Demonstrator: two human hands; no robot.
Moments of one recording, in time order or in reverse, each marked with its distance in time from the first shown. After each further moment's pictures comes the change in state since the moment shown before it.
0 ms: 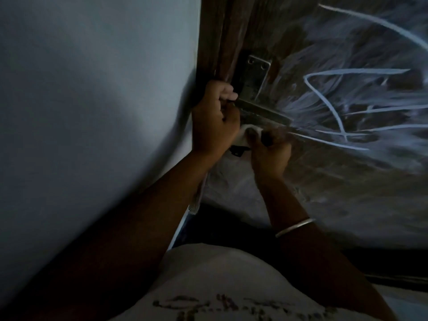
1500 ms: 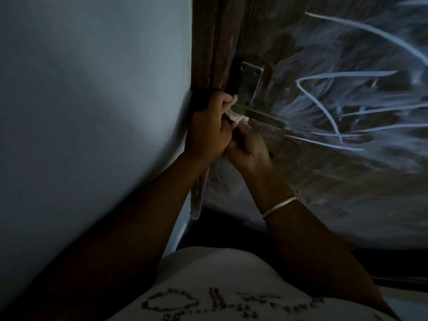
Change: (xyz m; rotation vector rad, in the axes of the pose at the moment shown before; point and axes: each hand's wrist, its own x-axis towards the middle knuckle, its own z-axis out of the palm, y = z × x) left_hand 0.005 -0.009 -0.005 0.196 -0.276 0.109; right_hand 0.018 -0.017 0.032 1.183 -0.359 0.913
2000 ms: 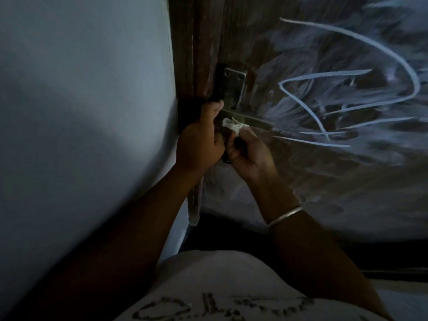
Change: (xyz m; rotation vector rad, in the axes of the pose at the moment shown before) left_hand -0.009 -0.003 0.006 0.139 -0.019 0.059; right_hand -0.015 -0.017 -0.013 -0.035 0.040 -0.096
